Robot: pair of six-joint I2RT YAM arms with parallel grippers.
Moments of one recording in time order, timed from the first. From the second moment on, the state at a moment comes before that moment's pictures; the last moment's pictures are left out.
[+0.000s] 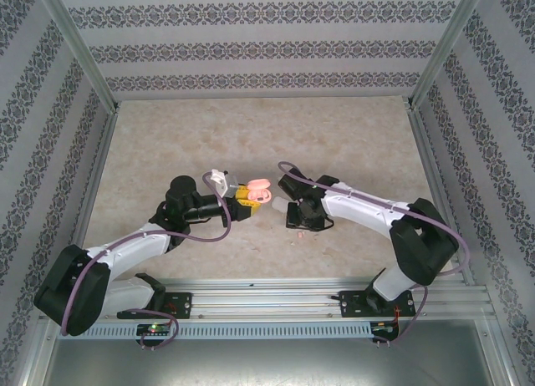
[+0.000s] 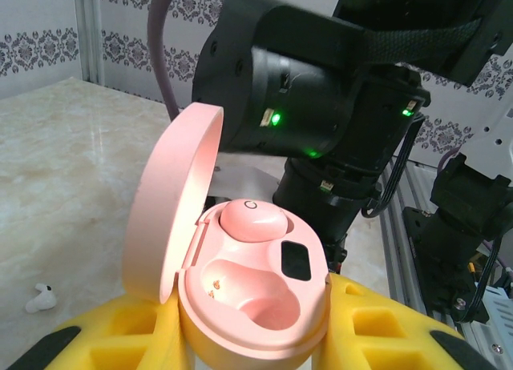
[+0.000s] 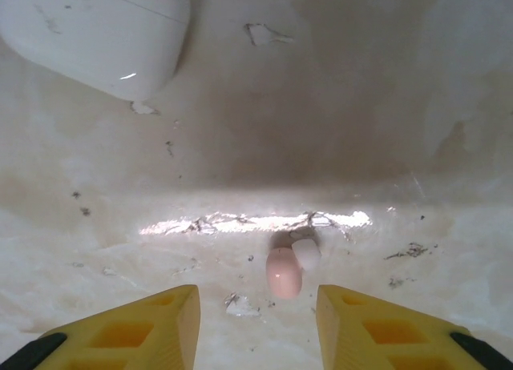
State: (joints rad) left arm -0.48 1.20 0.46 0.60 0.78 -0.07; right arm 0.73 1.58 1.00 -0.83 -0.02 0.87
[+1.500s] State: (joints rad) left arm -0.48 1.17 0.44 0.52 0.79 -0.04; right arm 0.82 1.65 0.91 -0.67 -0.06 1.00
